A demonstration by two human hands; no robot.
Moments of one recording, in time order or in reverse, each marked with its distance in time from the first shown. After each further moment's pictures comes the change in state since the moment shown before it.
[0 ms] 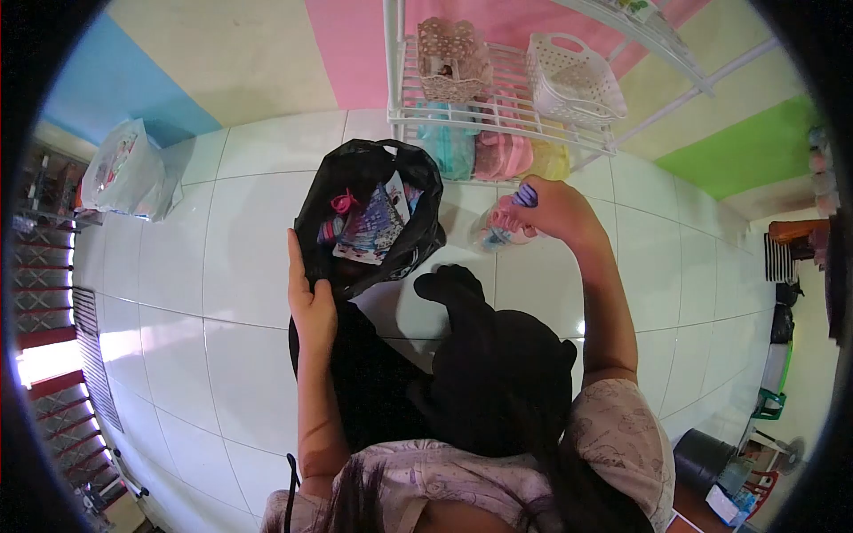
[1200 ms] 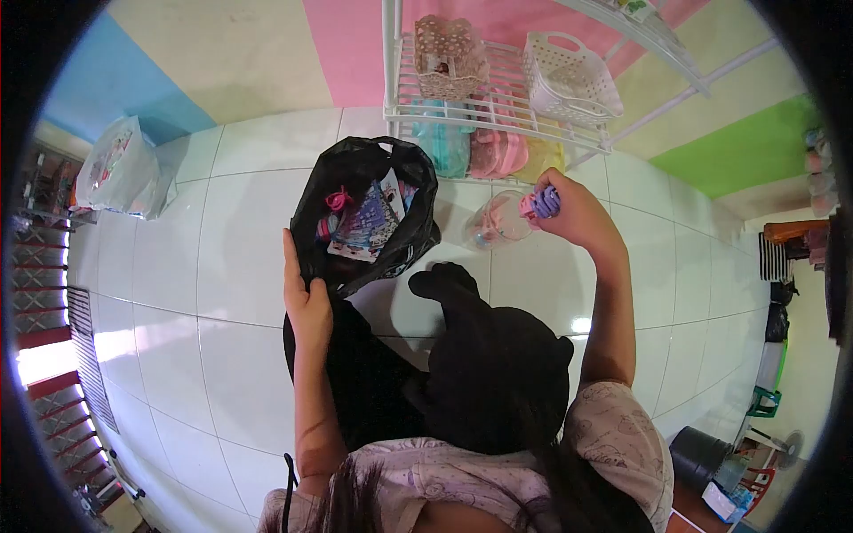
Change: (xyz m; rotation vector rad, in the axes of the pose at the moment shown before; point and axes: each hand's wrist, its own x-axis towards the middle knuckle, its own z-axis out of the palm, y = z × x) left_hand -0.003 -0.010 -0.002 -0.011 0.009 0.006; right_hand -0.023 0.012 -0.022 0.063 0.062 -0.140
